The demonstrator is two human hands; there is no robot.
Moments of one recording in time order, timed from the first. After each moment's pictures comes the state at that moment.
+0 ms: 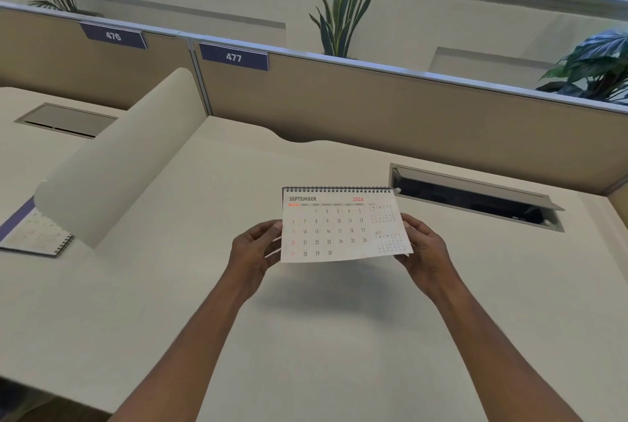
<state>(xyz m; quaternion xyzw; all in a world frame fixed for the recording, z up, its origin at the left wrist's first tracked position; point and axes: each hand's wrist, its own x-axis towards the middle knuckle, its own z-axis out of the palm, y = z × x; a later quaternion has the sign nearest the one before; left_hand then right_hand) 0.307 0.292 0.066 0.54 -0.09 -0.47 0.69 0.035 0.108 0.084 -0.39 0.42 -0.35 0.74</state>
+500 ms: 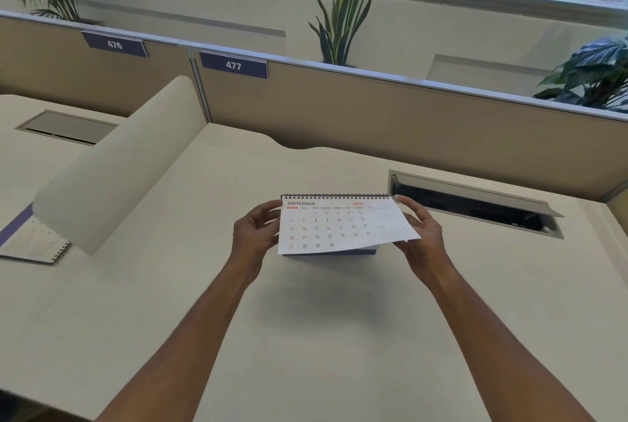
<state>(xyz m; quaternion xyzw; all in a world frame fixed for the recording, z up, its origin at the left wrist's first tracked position) 0.318 0.263 0.086 0.59 -0.17 -0.38 0.69 0.057 0.088 0.099 -0.46 0.40 -0.38 0.70</state>
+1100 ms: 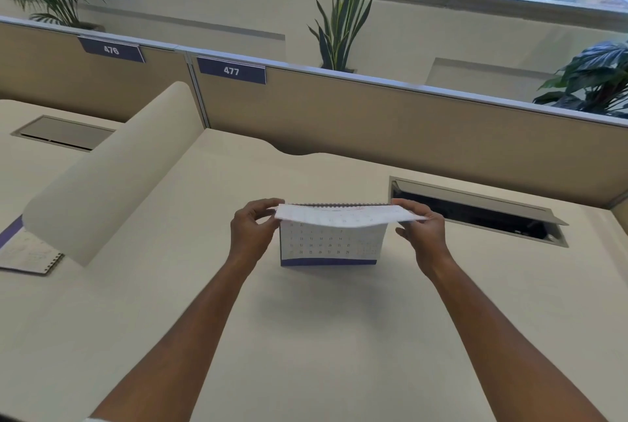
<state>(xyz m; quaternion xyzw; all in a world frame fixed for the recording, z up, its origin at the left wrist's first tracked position) 0.338 0.234 0.090 0.70 -0.27 -0.23 0.62 0.072 0.058 0.105 -0.57 0.44 -0.38 0.58</state>
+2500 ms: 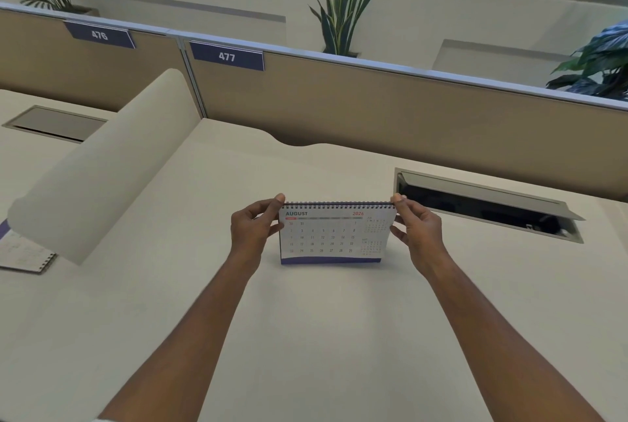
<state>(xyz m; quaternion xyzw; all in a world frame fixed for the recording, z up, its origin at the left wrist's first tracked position) 0.345 0.211 0.068 0.64 -0.12 -0.34 0.68 0.093 0.047 0.084 -0.47 0.48 -0.37 0.64</state>
